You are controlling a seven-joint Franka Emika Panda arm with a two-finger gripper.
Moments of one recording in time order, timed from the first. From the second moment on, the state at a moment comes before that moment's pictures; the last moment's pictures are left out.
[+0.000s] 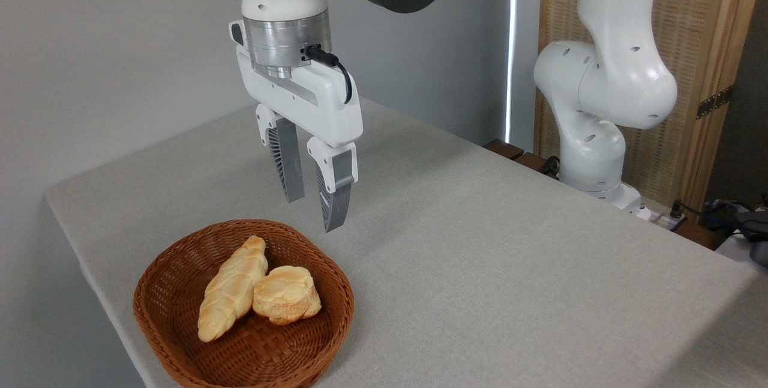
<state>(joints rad) -0.09 -0.08 0.02 -1.88 -0.02 1.88 0.72</state>
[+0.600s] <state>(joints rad) -0.09 -0.08 0.02 -1.88 -0.02 1.88 0.72</state>
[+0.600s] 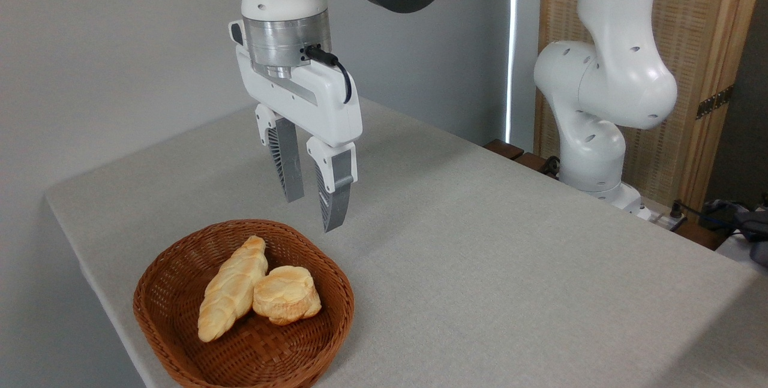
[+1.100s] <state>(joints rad) -0.09 0.02 0.02 -1.88 0.01 2.07 0.72</state>
